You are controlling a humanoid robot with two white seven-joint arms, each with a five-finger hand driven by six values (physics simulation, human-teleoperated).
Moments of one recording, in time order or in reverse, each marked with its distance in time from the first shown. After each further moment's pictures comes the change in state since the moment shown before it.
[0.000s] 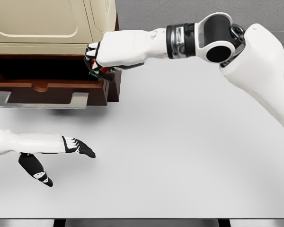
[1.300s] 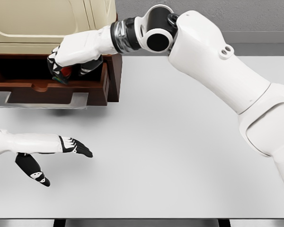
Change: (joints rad) left arm 0.000 0.017 0.000 0.000 0.001 0.000 0.000; right arm -0.144 0.282 0.136 0.366 0.013 0.000 -0.002
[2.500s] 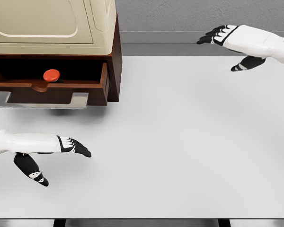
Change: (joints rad) left arm 0.000 0.008 0.000 0.000 0.001 0.000 0.000; right arm 0.545 -0.704 -0.611 -0.351 -0.011 0.000 0.000
